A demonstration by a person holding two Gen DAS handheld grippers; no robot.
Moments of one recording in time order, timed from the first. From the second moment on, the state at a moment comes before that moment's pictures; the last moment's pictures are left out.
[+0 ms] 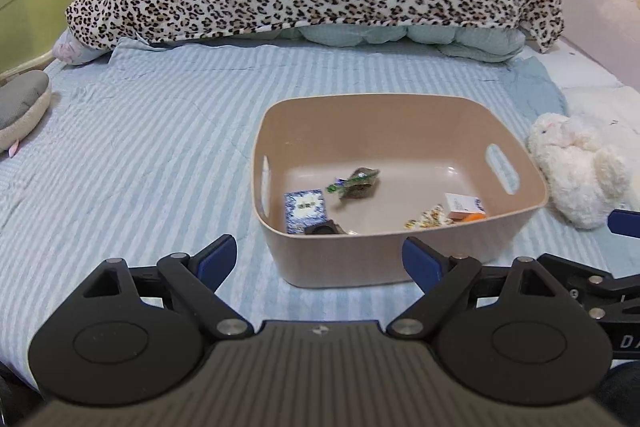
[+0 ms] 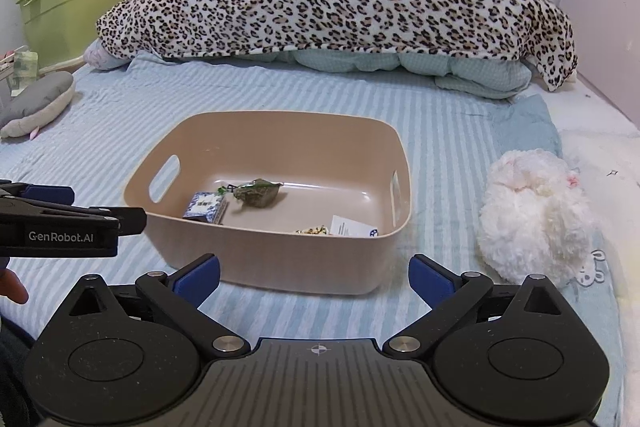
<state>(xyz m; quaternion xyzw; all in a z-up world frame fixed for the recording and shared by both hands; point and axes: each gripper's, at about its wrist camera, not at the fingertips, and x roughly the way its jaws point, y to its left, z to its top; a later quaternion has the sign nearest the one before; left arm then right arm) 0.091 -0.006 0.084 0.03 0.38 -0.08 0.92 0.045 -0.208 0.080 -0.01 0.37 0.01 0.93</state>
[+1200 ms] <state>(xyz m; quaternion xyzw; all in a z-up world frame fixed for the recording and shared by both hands) -0.040 -0.001 0.119 0.03 0.35 -0.09 0.93 -0.057 -0.209 0.110 0.04 0.34 0.02 0.94</state>
